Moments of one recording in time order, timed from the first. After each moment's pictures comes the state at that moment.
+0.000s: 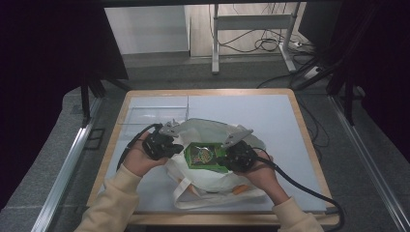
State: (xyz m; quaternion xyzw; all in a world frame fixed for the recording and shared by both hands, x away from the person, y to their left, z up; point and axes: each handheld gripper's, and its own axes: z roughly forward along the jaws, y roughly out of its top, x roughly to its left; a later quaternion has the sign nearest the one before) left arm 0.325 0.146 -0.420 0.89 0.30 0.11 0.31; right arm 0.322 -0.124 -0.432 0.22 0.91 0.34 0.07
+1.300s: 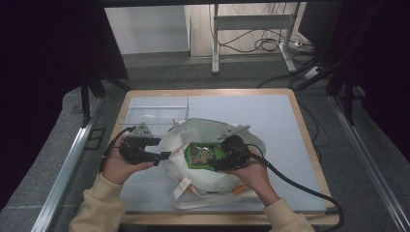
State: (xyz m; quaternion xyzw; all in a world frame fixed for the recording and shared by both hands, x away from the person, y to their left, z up) left arm 0.301 0.197 -0.416 0.85 0.35 0.13 0.37; right arm 0.328 -0.104 -0.432 0.36 0.87 0.33 0.08
